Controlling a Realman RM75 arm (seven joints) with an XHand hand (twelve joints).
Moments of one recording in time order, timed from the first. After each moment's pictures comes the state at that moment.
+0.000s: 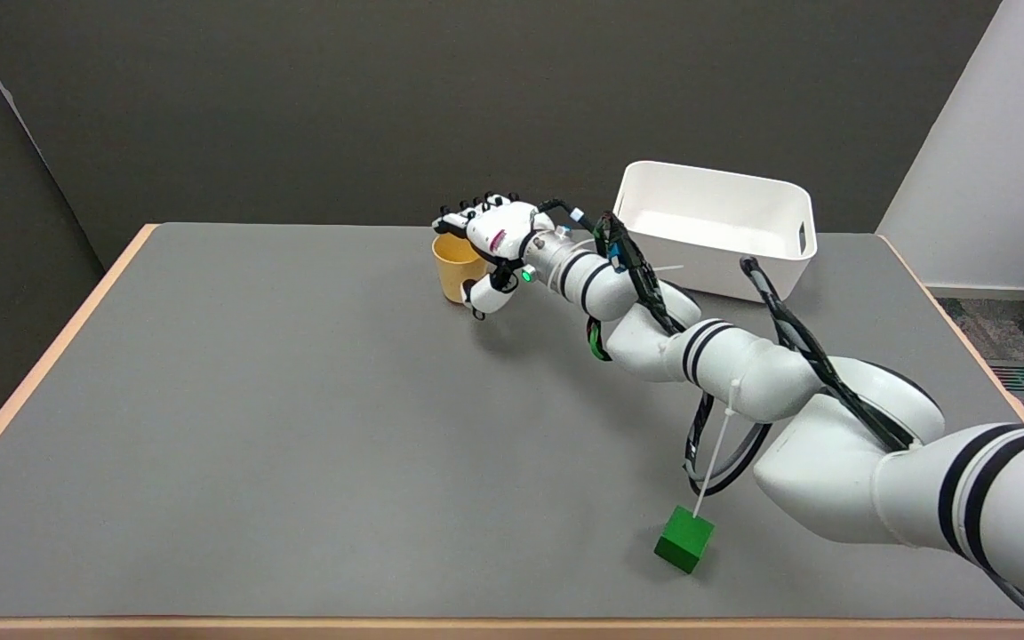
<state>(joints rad) 0.91 -1.42 -2.20 0.37 -0.10 0.29 0.60</state>
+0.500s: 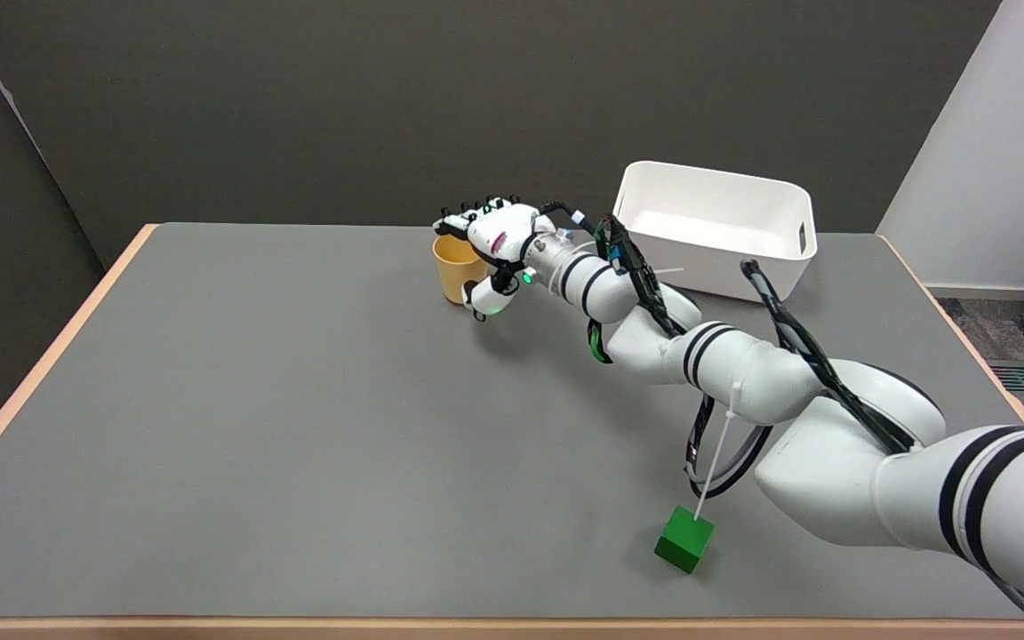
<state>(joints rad) 0.90 -1.42 -2.19 0.37 -0.10 0.29 0.60</state>
